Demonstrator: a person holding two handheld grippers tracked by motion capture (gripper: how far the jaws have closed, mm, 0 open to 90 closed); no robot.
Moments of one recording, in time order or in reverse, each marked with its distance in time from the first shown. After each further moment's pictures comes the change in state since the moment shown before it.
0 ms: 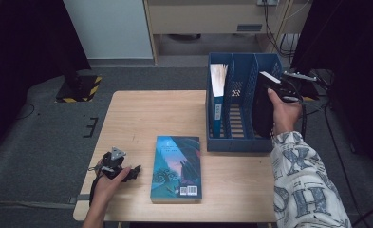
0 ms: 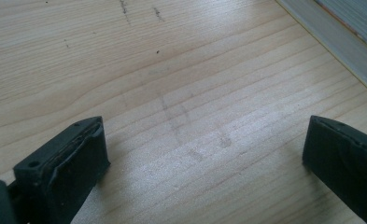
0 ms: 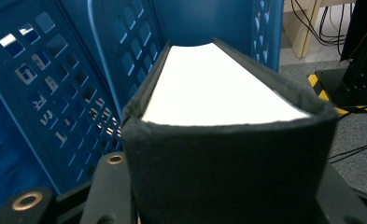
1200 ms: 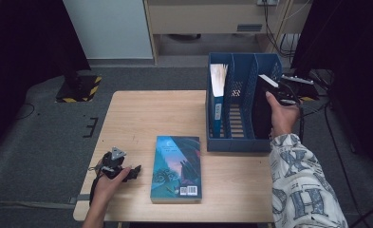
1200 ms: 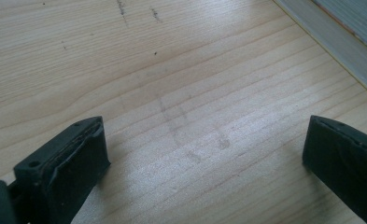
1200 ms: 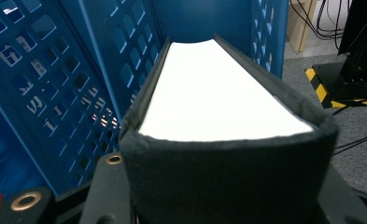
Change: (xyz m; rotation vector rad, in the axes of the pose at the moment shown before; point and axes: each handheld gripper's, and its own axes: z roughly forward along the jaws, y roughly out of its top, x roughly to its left) left arm 0.000 0.001 0.000 0.000 -0.004 0.003; right arm 0.001 -0.011 0.004 0.015 -0.011 0.002
